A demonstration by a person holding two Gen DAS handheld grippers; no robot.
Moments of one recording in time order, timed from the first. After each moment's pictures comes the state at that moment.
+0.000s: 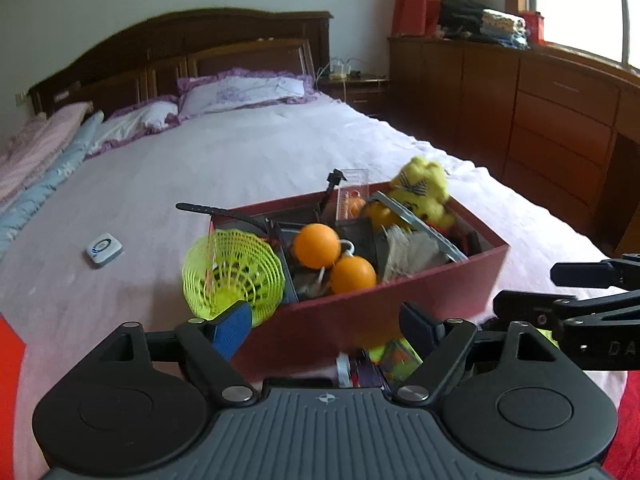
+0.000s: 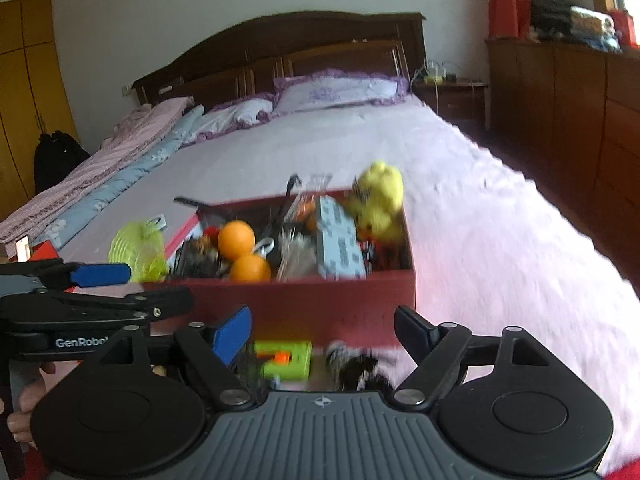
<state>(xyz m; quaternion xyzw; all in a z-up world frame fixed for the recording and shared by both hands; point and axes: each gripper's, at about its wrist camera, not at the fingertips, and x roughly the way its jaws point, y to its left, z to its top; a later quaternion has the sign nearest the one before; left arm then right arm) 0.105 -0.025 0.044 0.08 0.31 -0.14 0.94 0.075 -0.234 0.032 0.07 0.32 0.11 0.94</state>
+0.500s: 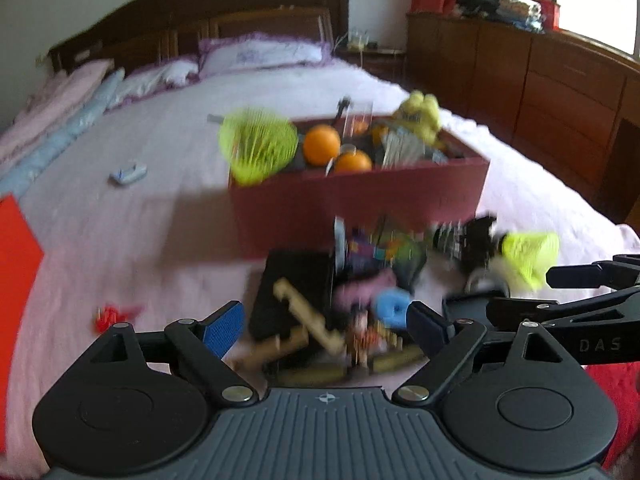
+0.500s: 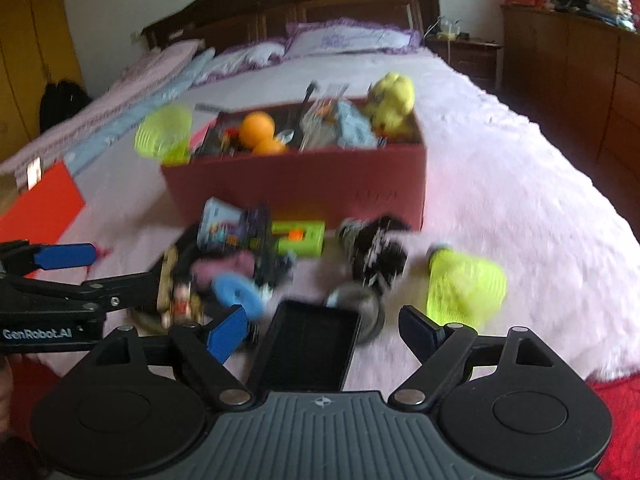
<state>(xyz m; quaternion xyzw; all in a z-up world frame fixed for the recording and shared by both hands) 0.024 0.006 0.008 0.05 0.37 -0.11 0.92 0.003 -0.218 -0.010 0.03 0.39 0.13 0.91</state>
